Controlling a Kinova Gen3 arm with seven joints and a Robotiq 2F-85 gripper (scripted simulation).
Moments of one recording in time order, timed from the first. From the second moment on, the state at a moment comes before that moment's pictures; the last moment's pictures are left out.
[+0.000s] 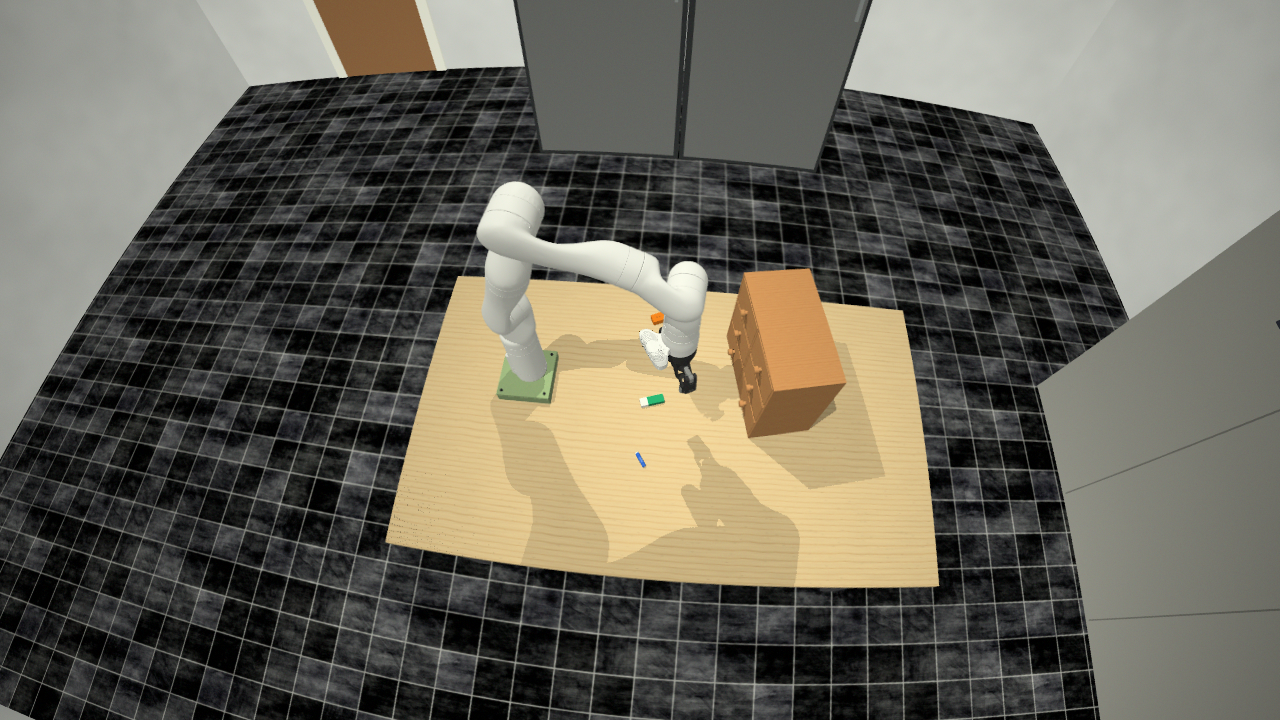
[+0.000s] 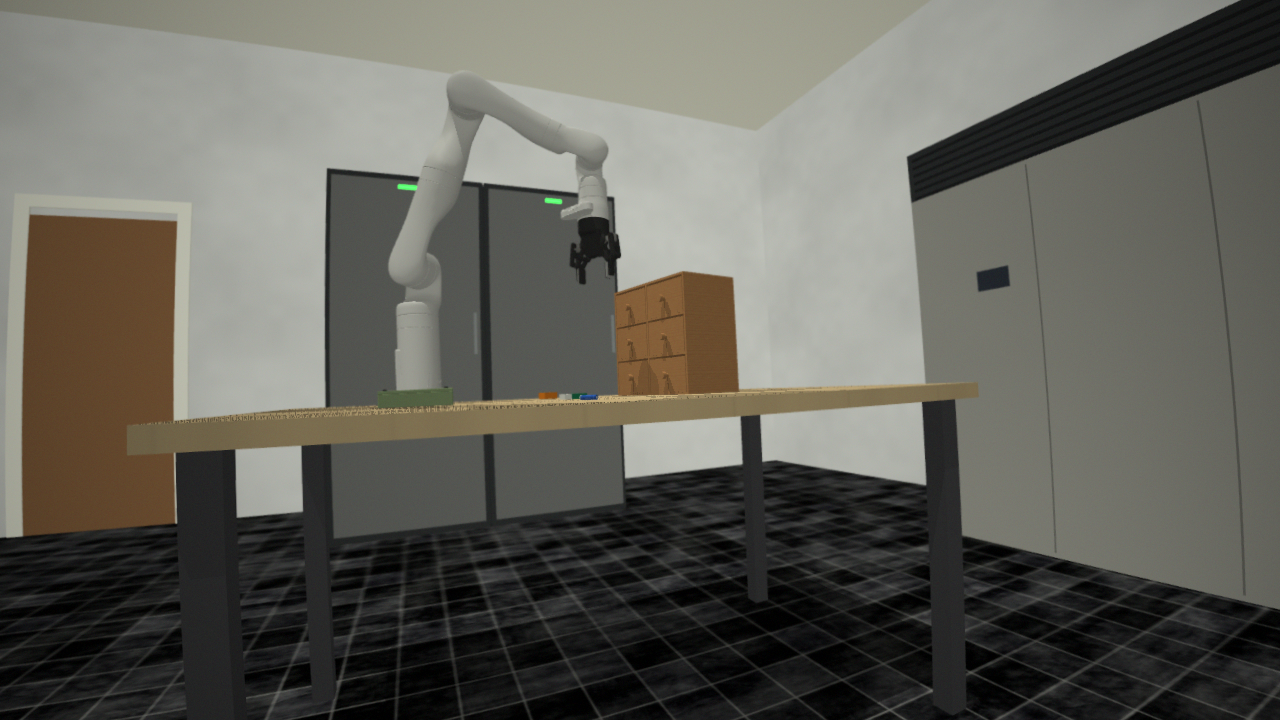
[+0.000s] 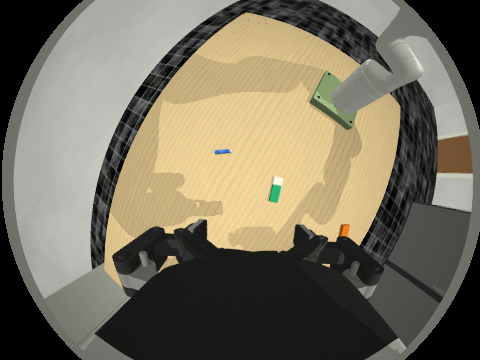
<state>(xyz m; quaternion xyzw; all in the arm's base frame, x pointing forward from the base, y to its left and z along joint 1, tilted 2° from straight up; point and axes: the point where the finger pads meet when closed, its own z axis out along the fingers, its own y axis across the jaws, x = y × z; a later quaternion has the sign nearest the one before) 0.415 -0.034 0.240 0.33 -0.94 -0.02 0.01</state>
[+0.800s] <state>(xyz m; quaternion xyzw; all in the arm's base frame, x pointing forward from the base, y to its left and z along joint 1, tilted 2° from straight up) 0.417 -0.033 0.231 0.21 -0.98 -0.02 0.01</state>
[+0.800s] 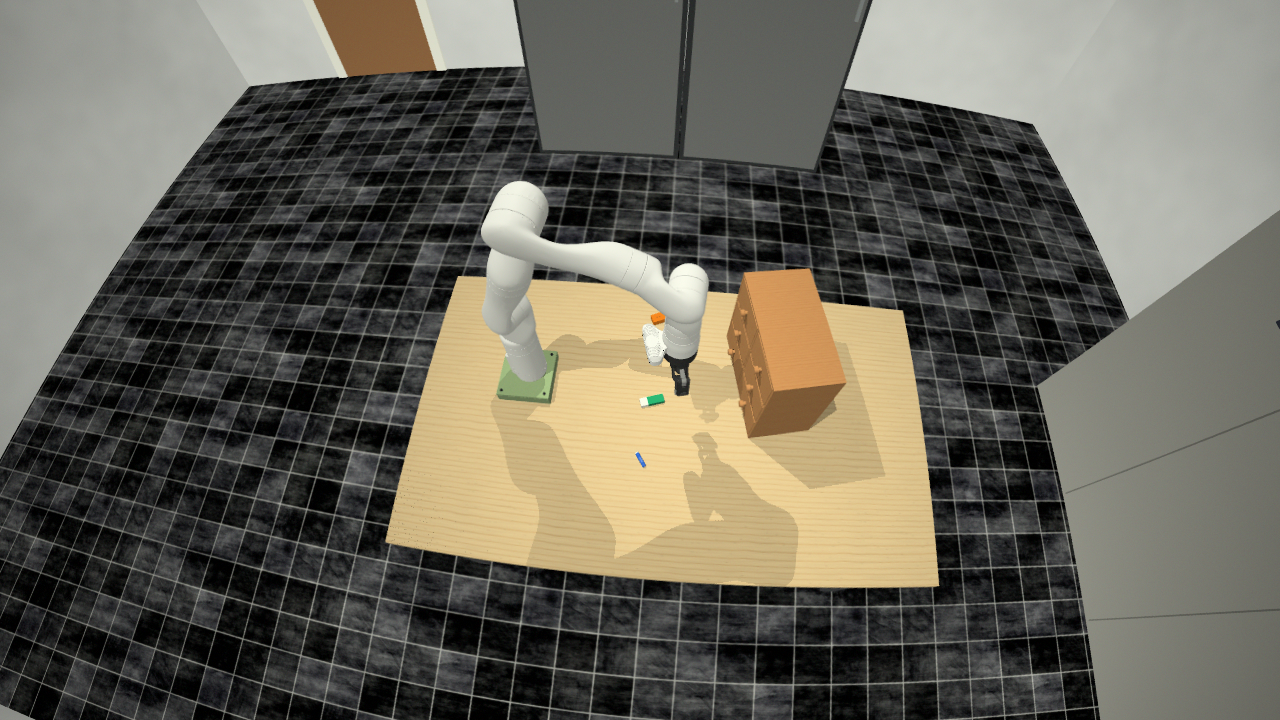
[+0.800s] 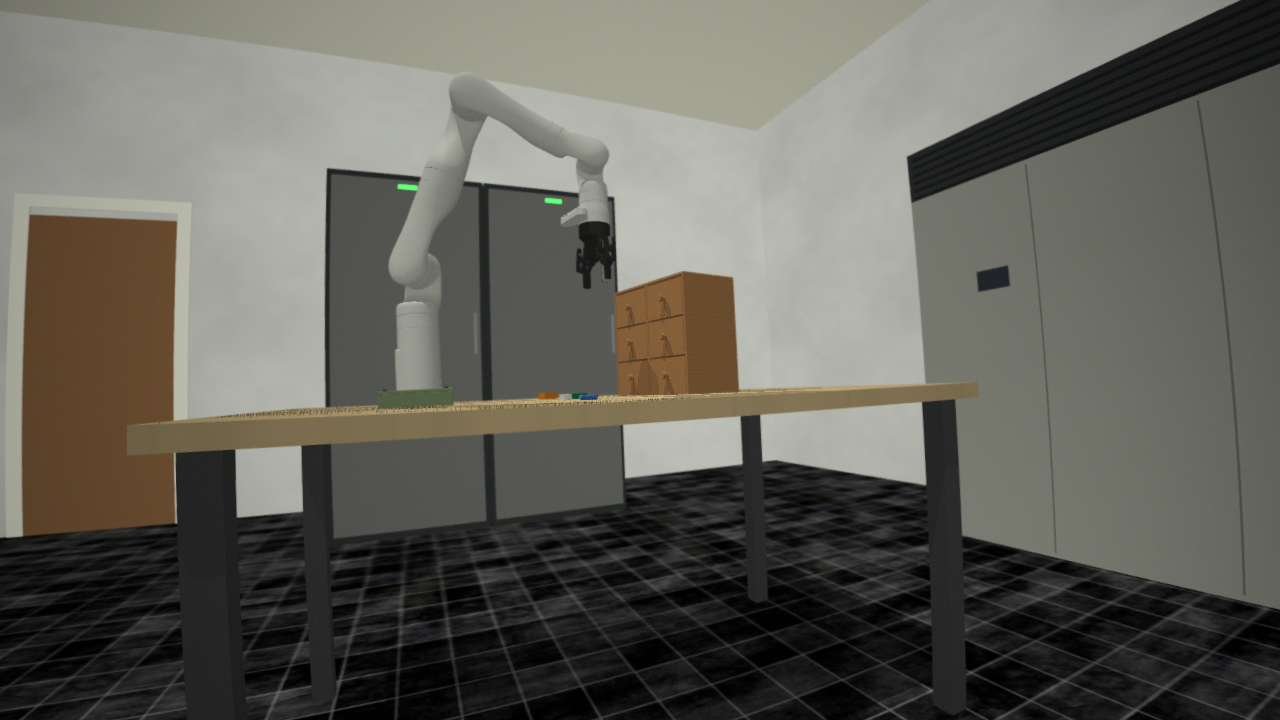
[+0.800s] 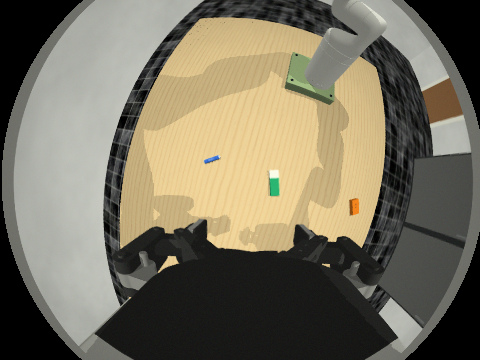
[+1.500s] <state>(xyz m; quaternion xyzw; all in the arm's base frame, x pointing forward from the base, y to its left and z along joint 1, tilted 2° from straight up) 0.417 -0.032 0.229 0.20 -0.98 -0.02 0.01</state>
